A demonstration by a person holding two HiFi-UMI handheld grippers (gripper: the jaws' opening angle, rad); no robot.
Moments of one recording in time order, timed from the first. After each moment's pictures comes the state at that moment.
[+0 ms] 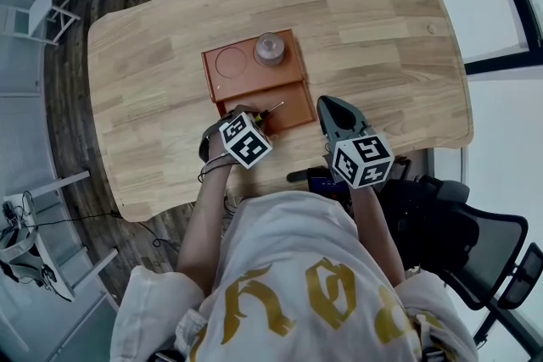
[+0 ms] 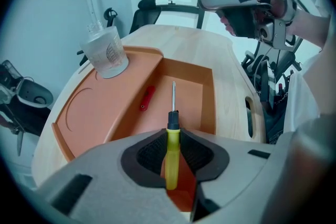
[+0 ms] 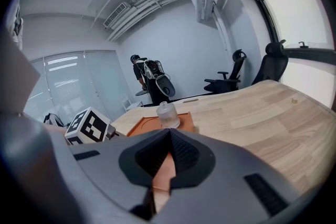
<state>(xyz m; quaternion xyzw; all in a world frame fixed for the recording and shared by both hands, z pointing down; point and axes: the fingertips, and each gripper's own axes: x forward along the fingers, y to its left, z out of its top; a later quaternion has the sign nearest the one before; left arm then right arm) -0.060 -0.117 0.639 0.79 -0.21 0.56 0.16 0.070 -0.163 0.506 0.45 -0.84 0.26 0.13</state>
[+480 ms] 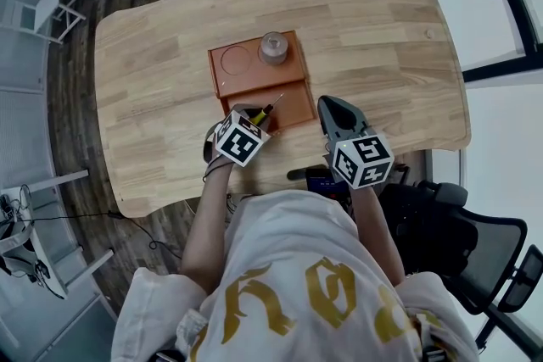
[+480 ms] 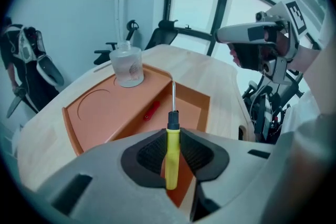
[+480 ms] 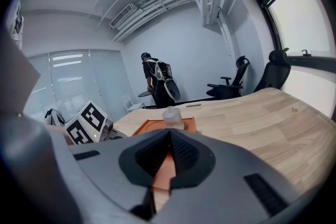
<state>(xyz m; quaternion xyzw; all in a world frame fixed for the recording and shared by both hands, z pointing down) -0.054 -0.117 0.604 0.82 -0.28 0.44 0.22 0.063 -0.148 0.486 0.45 -0.85 0.23 0.12</state>
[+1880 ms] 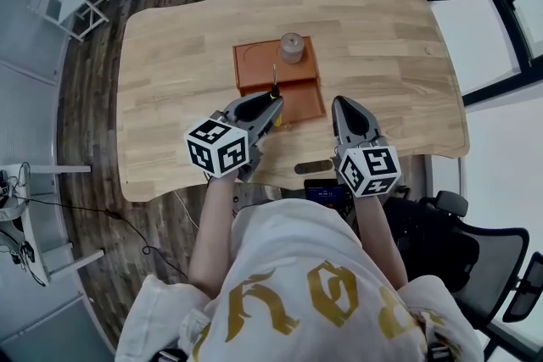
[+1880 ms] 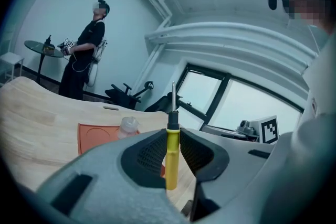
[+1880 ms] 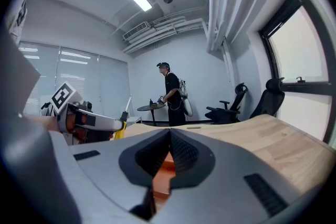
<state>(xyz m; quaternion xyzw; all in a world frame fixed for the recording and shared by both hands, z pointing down) -0.064 -0.084 0.412 0.89 -0.37 0.03 0.27 0.060 -0.091 0.410 0.48 -0.86 0.12 0.06</state>
